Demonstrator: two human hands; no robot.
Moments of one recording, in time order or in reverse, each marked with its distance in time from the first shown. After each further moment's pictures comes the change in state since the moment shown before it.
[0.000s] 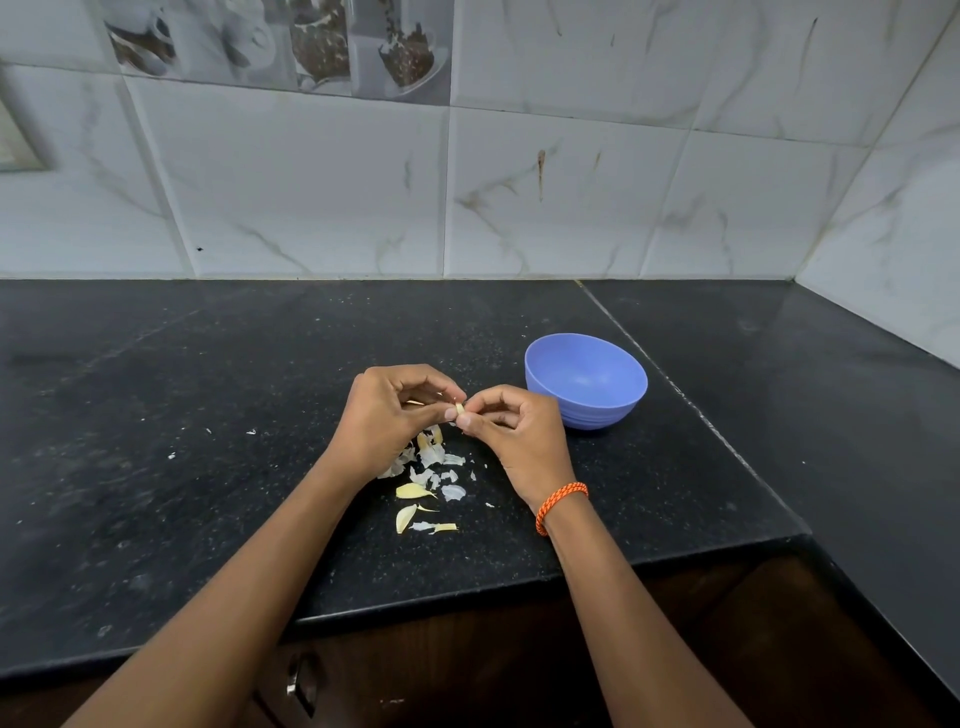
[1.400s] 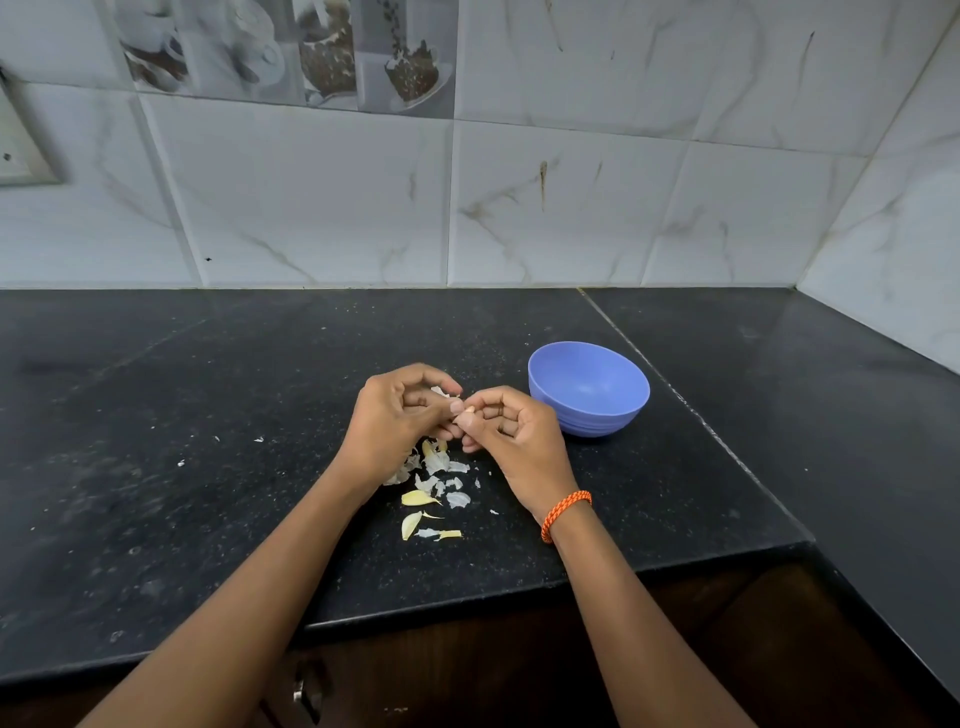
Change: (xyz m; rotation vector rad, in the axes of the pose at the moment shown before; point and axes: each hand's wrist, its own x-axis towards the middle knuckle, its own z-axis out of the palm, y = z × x) left_hand 0.000 -0.002 0.006 -0.219 0.057 -0.089; right_hand -0.001 -0.003 0.003 0.003 -0.047 -0.044
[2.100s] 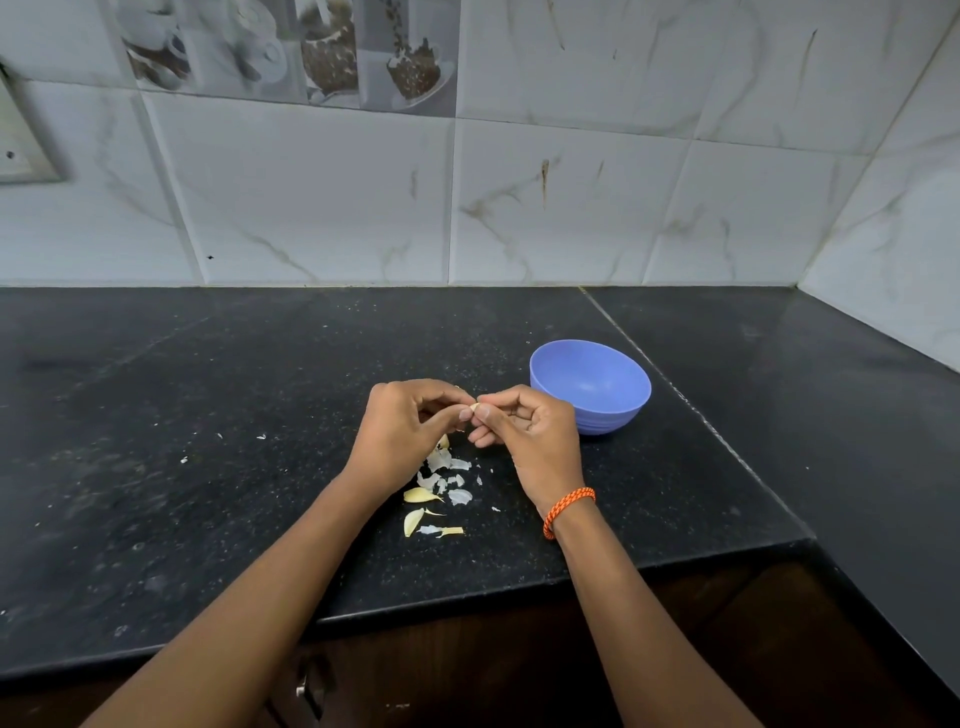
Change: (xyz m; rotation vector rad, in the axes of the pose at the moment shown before) left_hand -0.006 -0.001 0.007 0.326 0.012 0.196; right_hand 0.000 0.000 -0.004 0.033 0.121 -0.004
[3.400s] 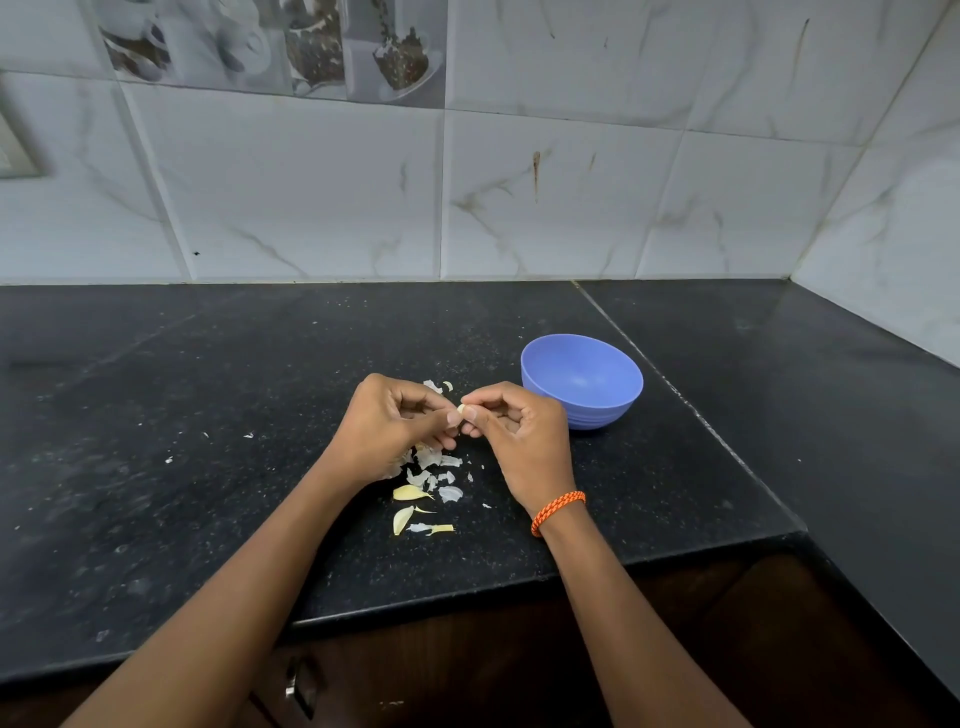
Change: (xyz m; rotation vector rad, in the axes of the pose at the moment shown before) left_hand 0.002 0.003 -0.012 -0.214 -0.154 -0.178; right_hand -0.004 -0.001 0.001 -0.120 -0.004 -0.143
